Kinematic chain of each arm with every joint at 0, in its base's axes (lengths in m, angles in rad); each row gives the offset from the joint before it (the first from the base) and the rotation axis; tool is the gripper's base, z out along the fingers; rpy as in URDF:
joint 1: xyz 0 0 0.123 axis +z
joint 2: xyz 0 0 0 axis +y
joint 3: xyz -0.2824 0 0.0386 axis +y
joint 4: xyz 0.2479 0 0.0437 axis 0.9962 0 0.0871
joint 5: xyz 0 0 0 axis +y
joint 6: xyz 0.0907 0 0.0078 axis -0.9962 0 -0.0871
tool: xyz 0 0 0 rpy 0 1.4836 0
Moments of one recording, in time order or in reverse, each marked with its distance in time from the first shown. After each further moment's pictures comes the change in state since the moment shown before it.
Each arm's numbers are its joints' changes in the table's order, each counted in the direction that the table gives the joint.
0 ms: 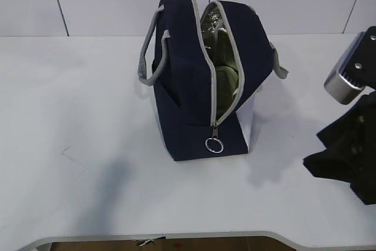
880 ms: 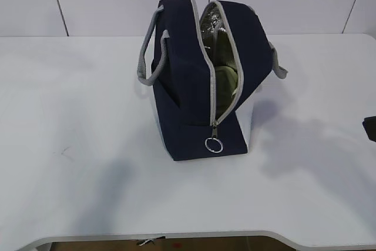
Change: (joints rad) left arm -0.055 0.000 0.000 -0.006 0.000 0.014; right arm 0.000 -0.302 0.029 -0.321 -0.011 -0.470
